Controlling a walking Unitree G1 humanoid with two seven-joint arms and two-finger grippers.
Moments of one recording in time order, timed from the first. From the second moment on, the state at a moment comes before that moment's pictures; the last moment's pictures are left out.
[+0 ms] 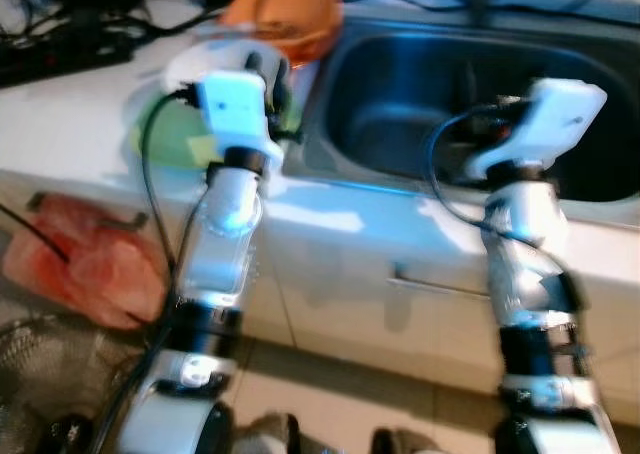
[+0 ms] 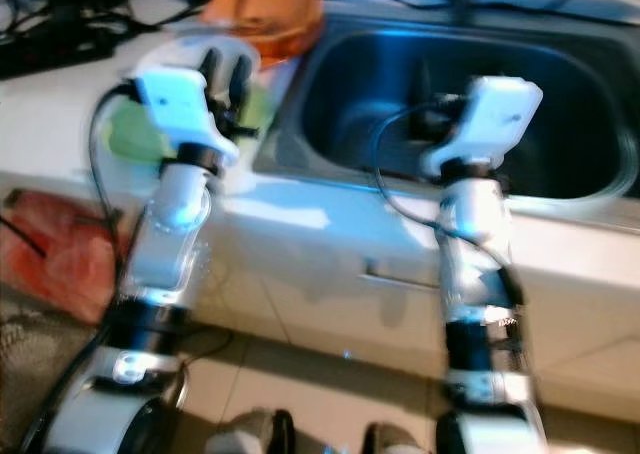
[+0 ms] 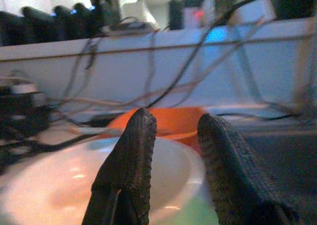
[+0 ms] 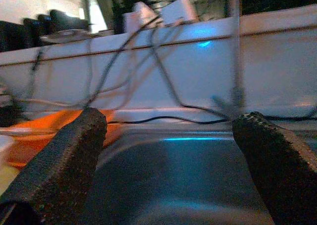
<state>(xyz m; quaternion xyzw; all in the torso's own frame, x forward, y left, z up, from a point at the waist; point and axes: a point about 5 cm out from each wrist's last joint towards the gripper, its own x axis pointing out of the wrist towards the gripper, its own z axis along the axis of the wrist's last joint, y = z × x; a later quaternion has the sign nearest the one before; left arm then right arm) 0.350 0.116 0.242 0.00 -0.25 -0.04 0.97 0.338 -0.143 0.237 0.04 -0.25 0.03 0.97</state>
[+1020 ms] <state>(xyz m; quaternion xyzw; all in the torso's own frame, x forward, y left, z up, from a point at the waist) 0.347 0.100 0.242 0.02 -0.26 -0.08 0.96 0.339 -0.156 0.238 0.04 -0.25 0.01 0.97</state>
